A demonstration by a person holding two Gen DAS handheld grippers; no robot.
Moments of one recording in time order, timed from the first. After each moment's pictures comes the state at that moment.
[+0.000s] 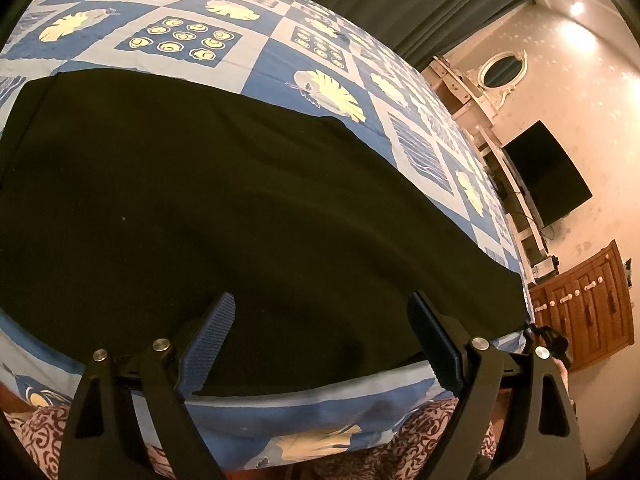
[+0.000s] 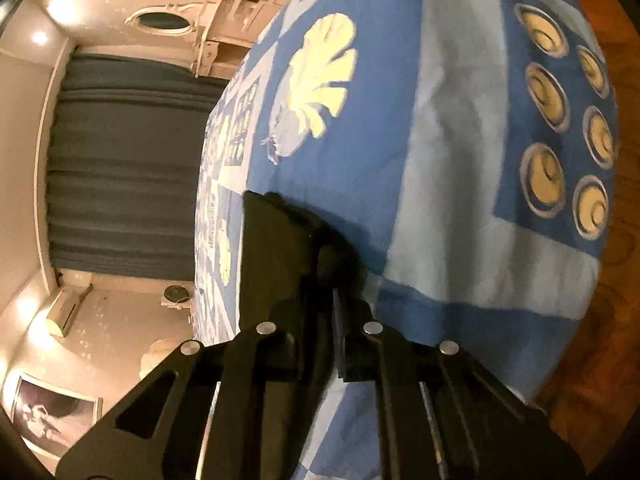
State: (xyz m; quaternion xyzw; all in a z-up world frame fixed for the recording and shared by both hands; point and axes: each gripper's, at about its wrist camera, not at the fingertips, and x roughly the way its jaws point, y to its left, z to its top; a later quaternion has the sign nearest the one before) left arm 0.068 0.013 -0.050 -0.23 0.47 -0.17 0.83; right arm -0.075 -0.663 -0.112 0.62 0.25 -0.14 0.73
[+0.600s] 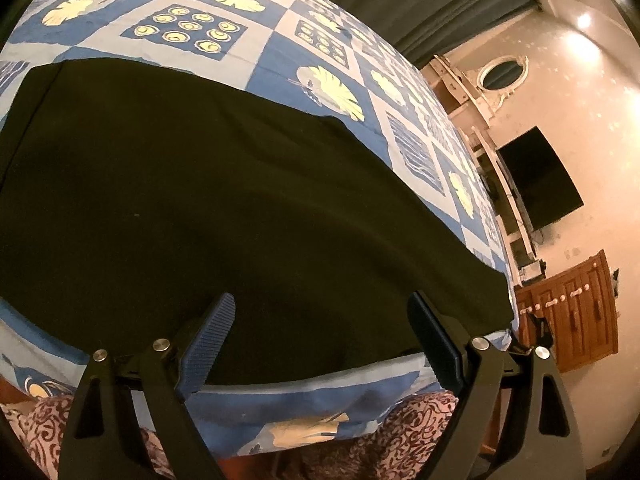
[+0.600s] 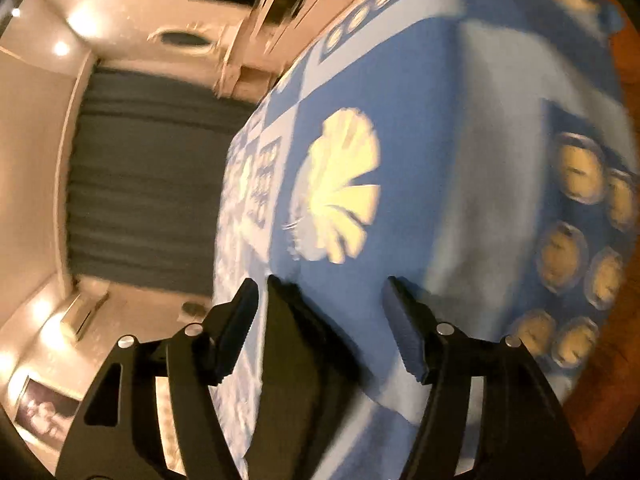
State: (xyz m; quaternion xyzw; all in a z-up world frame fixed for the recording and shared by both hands) left arm 0.070 0.027 -0.044 -0.26 0.49 -0.18 0.81; right arm -0.061 -0.734 -0.114 0.63 0.21 -0.12 0.74
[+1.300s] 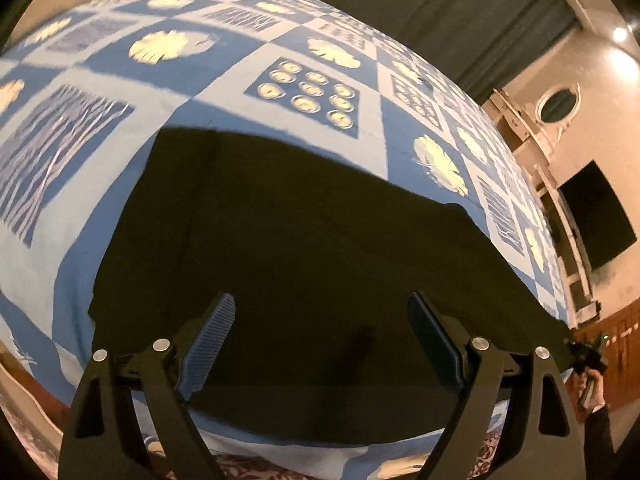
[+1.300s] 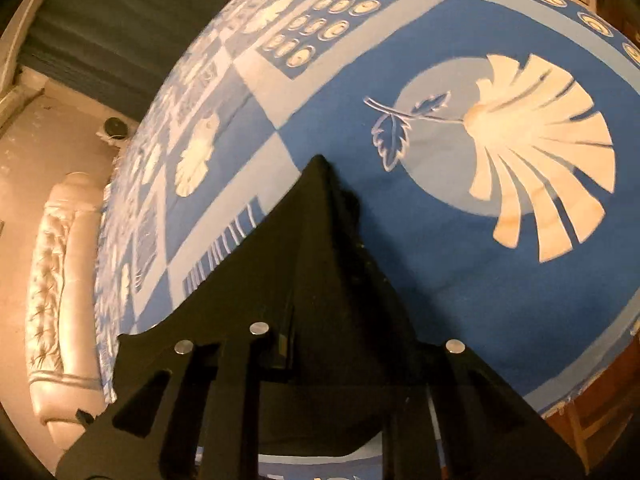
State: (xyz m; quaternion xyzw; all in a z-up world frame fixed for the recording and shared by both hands) left arm 0.087 0.132 -0.047 -0.23 0.46 -0.05 0.85; right arm 0.078 -0.659 -0.087 0.38 0.49 -0.06 0.78
